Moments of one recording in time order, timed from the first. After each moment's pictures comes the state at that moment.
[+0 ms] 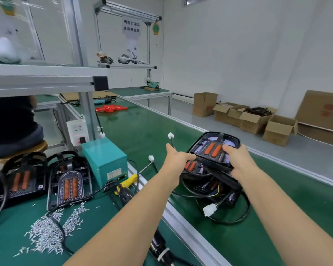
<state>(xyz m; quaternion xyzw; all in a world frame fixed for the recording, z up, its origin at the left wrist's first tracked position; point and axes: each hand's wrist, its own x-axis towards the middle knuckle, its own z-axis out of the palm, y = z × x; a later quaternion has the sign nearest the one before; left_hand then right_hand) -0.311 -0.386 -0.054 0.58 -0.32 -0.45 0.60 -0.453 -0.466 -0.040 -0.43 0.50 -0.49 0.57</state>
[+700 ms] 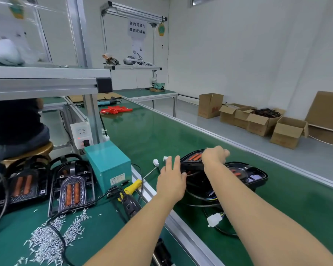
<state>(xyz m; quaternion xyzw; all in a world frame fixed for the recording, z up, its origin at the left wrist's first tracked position) -0.284 -0.393 -0.115 0.78 -0.55 -0.09 0.27 -0.360 -0.497 -0.062 -0.41 0.67 -0.46 0.43</state>
